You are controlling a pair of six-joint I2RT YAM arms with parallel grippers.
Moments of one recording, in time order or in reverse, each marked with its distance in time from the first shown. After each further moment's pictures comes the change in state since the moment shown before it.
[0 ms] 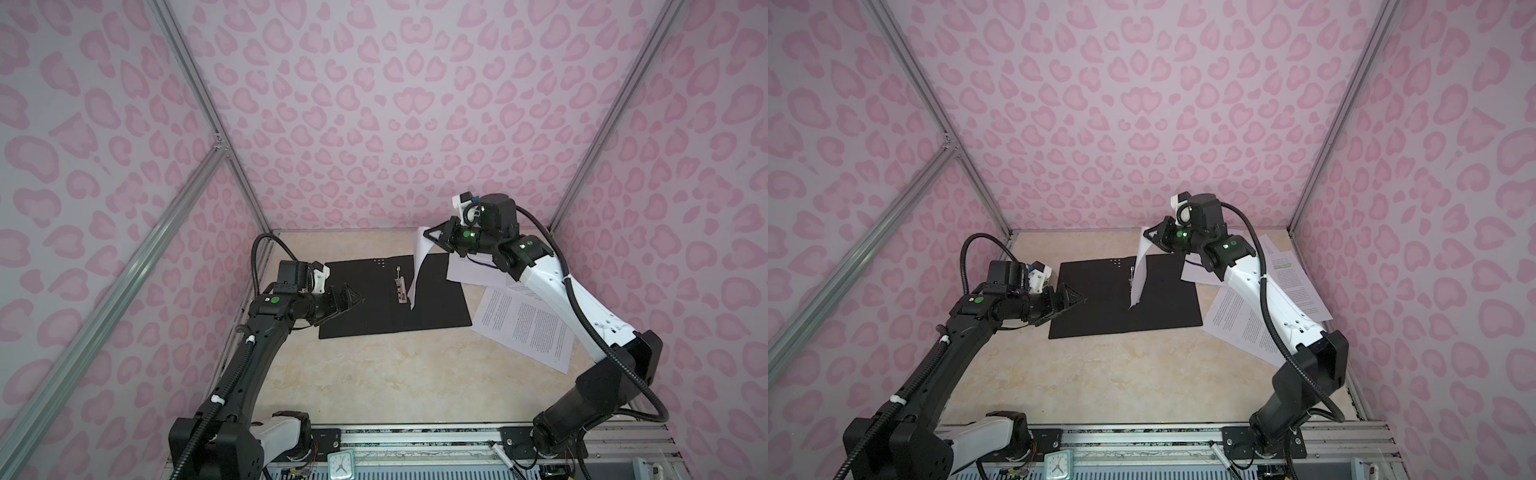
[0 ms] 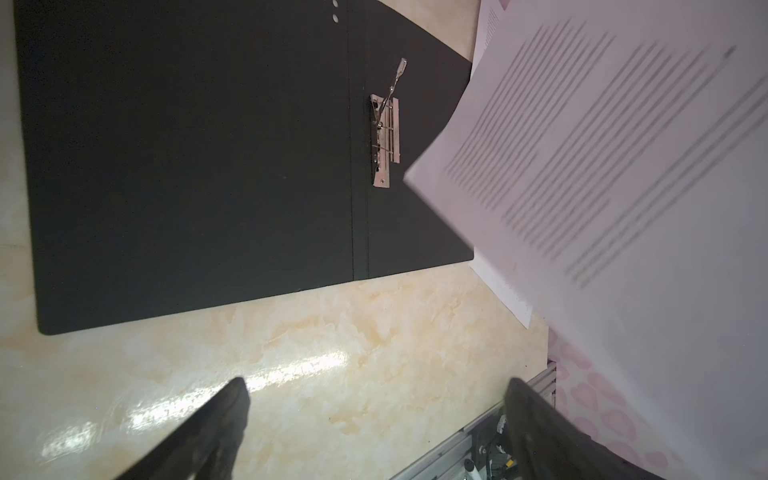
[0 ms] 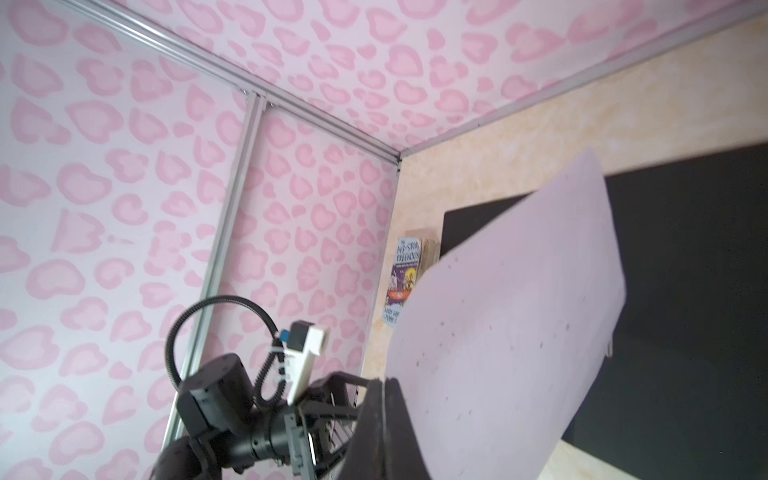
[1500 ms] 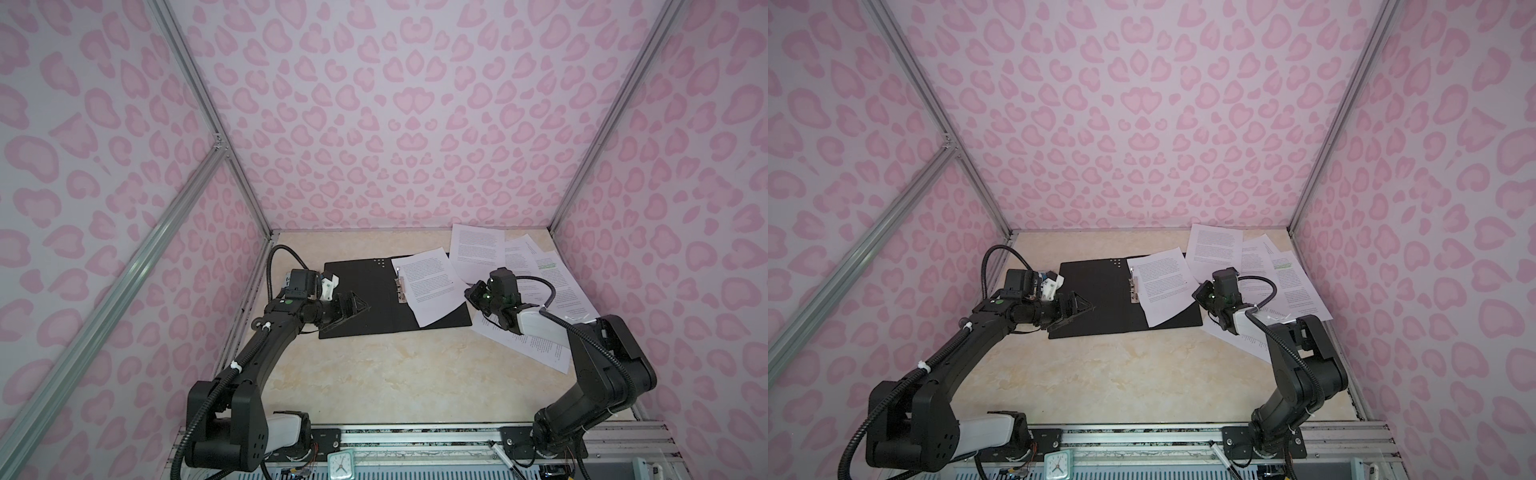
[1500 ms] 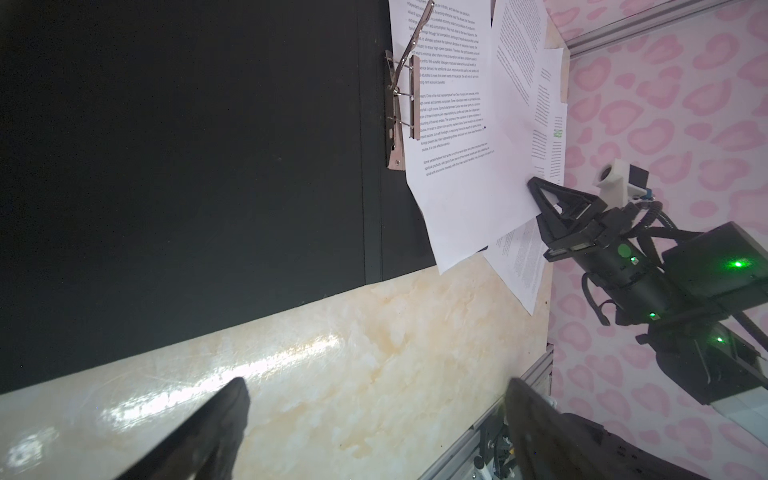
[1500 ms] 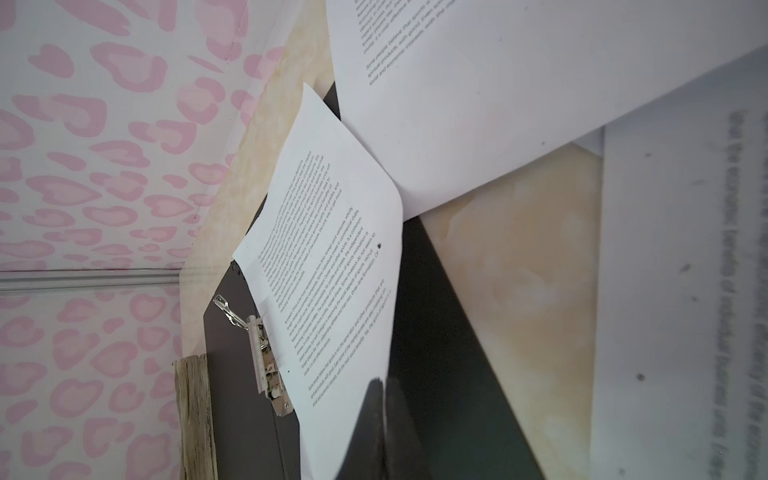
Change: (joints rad) left arm 0.001 0.101 -0.149 0.195 0.090 0.018; right arm -0.186 -0.057 -1.016 0.657 0.364 0.113
